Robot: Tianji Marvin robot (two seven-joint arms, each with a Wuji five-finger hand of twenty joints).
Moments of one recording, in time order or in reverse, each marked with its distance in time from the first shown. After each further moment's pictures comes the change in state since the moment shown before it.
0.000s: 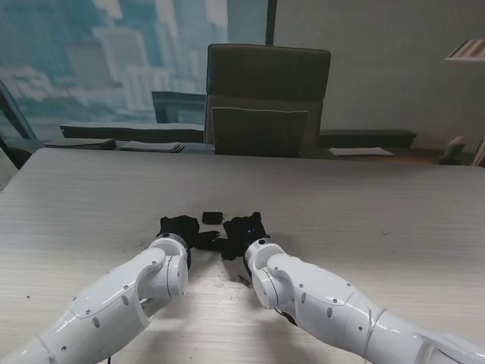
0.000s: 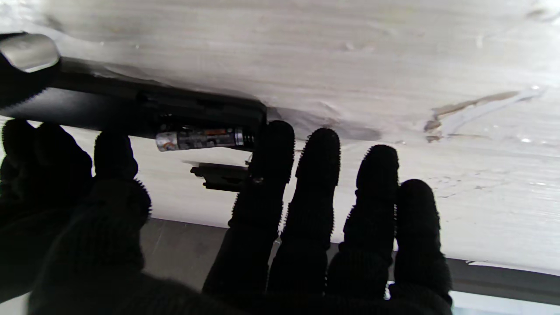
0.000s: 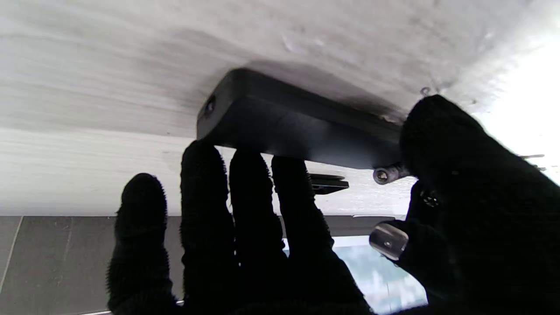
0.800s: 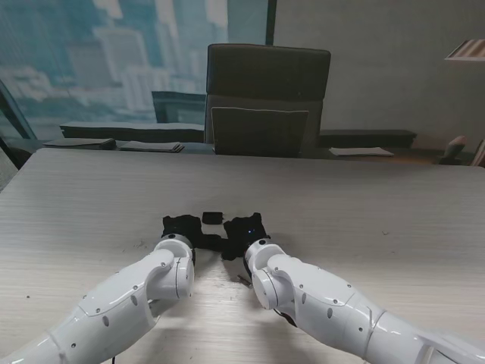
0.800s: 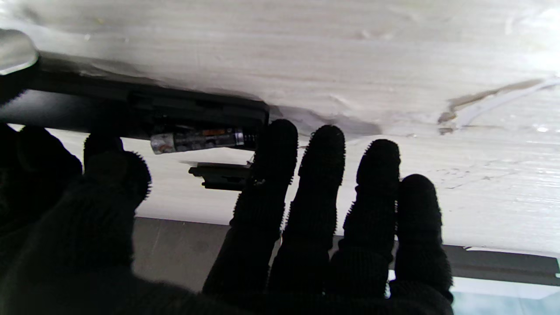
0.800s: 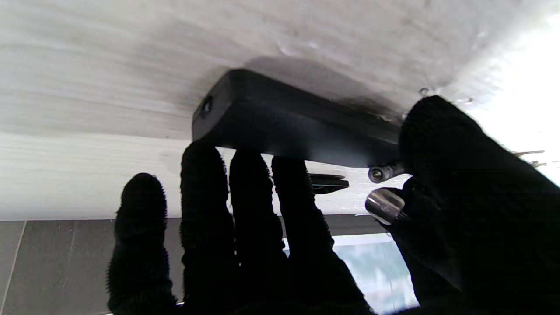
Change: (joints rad) left arm -0.031 -0.023 0.051 0.045 0.008 0.039 0.047; right arm -0.009 -0.001 0.009 -0.005 0.009 0.004 -0.003; left_hand -0.001 -0.194 0.164 -0.011 0.013 0.021 0.061 0.026 0.040 0.022 0.030 0.001 0.049 0.000 0.020 -0.004 0.045 0.014 0.020 0.014; right_hand 0.000 0.000 0.007 0.000 0.000 0.000 0.000 0.001 -0.002 0.000 0.000 0.002 0.000 0.000 0.001 0.000 0.002 0.001 0.000 0.000
